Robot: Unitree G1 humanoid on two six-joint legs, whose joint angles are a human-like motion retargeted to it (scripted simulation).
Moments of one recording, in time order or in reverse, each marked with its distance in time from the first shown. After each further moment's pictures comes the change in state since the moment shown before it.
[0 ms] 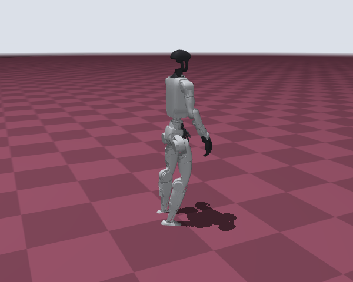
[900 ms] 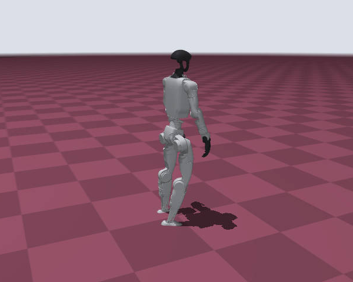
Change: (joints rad) left arm -0.022 -0.006 -0.101 0.062 0.023 -0.036 -0.024; right arm 0.018 0.015 0.062 0.079 0.012 -0.013 -0.031; waist 0.038 -0.007 -0.061; left_leg -0.100 -0.008 -0.133 -0.005 0.063 -0.038; right_leg -0.030 -0.002 -0.071 -0.017 0.009 -0.016
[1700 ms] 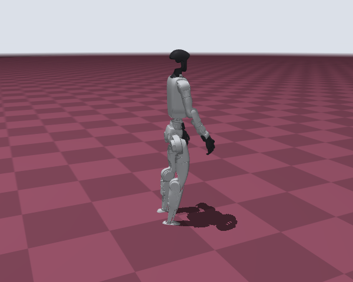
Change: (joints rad) left arm 0.074 -0.038 -0.036 0.038 -0.052 -0.031 0.060; right arm -0.133 0.050 0.018 0.000 0.041 -0.015 -0.060; waist -0.061 -0.010 0.033; left_leg 0.092 -0.017 0.182 0.046 -0.069 0.084; right_leg 0.036 0.000 0.146 -0.104 0.040 0.073
